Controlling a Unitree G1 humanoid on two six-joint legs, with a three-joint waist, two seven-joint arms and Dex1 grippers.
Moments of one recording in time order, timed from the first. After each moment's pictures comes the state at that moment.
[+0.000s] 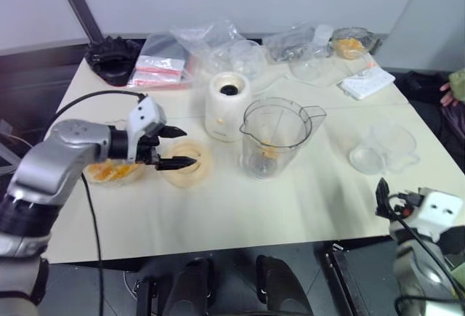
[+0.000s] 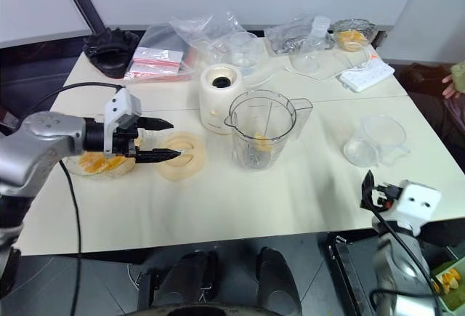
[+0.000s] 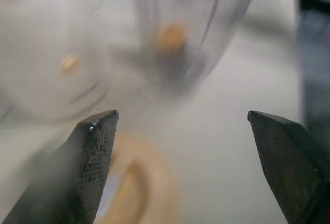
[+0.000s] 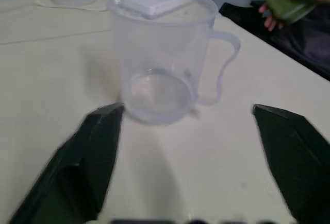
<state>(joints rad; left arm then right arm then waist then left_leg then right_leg) -0.62 0.91 -0.19 -0.01 -0.42 0.53 -1.12 0.36 -0.25 -0.45 -0.41 0.38 0.21 0.03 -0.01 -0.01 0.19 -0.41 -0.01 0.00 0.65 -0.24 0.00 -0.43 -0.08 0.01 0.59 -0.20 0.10</state>
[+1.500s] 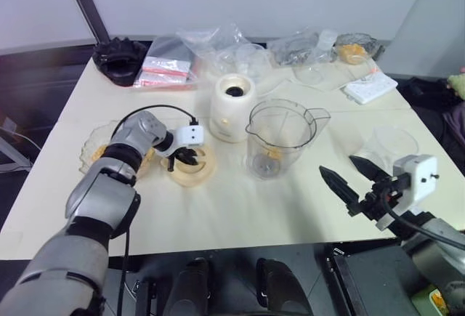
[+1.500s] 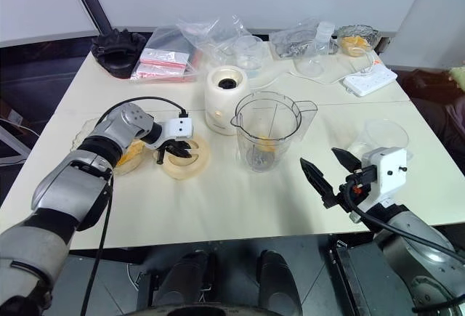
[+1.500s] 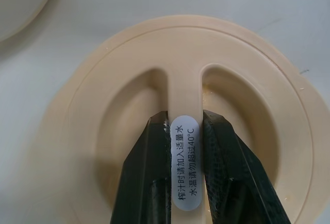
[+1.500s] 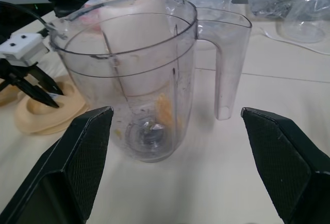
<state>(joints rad) -1.10 0.44 -0.43 1.22 0.29 -0.18 -1.24 0.30 -0.60 -0.41 -0.78 0.85 0.63 0.27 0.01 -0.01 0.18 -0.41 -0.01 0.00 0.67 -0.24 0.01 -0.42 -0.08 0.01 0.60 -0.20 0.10</state>
